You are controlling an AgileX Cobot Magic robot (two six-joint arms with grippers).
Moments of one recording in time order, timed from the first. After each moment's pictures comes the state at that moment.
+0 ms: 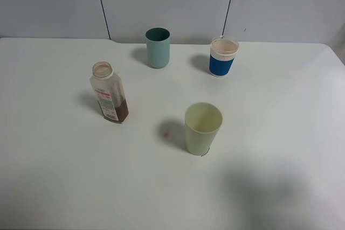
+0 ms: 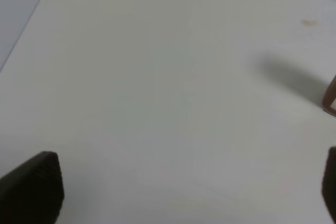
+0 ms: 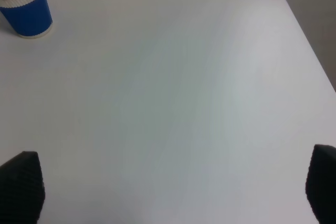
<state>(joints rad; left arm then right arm) 0.11 0.00 -0.51 0.03 1.06 -0.04 -0.02 0.00 -0.50 -0.07 1.06 0.07</state>
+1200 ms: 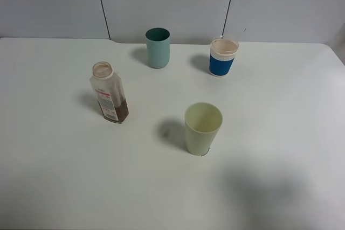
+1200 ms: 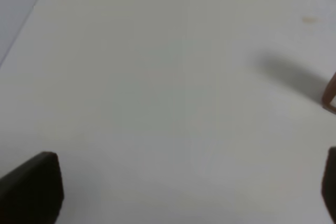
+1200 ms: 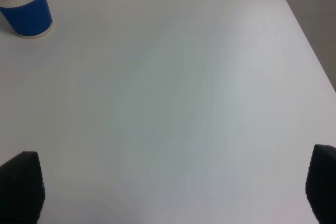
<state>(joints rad) 0.11 0.02 -0.51 0.02 1.05 -0.04 -0.02 0.00 -0.50 -0.07 1.06 0.07</state>
